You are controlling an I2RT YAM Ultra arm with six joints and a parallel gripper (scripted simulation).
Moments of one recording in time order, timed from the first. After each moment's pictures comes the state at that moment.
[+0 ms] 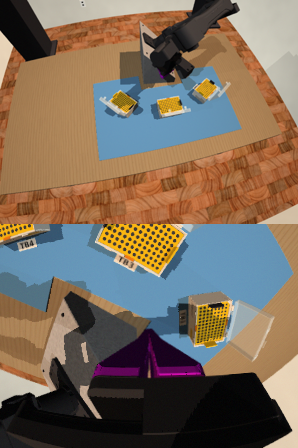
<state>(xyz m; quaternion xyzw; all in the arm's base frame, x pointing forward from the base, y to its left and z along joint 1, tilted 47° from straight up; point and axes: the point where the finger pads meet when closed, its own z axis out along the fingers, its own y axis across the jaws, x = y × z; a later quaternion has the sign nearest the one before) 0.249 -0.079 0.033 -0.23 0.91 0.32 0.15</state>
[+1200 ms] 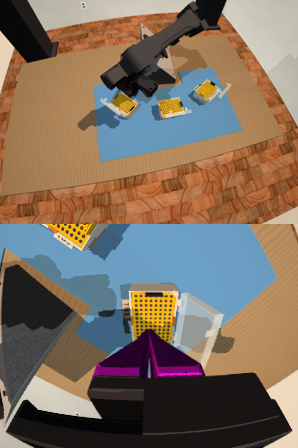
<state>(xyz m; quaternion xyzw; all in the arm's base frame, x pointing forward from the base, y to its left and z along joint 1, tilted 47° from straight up) 0.296 -0.170 -0.081 -0.30 0.87 0.35 0.18</state>
